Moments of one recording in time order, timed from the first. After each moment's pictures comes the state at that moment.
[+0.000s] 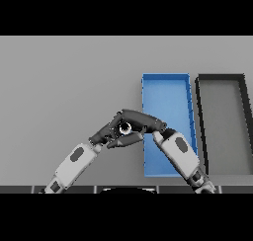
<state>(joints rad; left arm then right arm) -0.34 0.17 -0.57 -1.55 0.18 -0.21 -0.10 -0.54 -0.11 0.39 -1.75 -0.23 0.54 0.31</state>
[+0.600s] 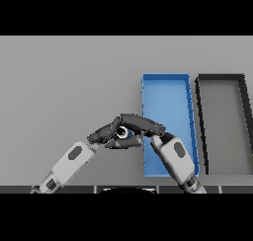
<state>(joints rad) -0.38 0.24 -0.61 -1.53 0.12 -0.29 -0.12 -0.48 0.01 0.34 -1.80 -0.18 0.62 0.41</state>
